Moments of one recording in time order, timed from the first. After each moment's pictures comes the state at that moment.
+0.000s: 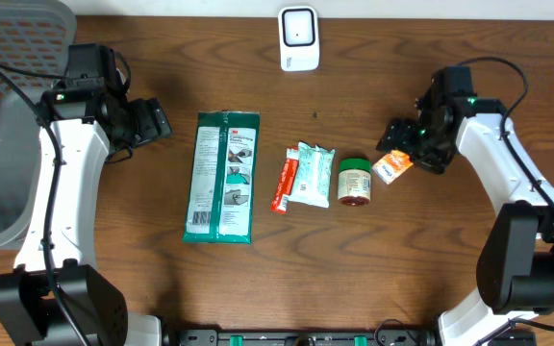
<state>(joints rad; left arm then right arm) 0.10 1.62 1.44 -1.03 0.04 -0.30 0.02 1.81 1.30 -0.86 -0.25 0.41</state>
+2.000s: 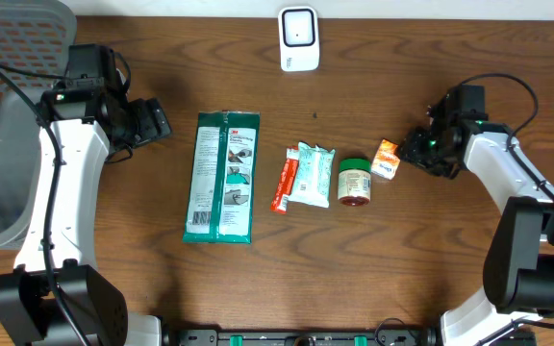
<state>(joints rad) 0.10 1.62 1.44 -1.03 0.04 -0.30 -0.07 1.81 1.14 -0.60 -0.29 0.35</state>
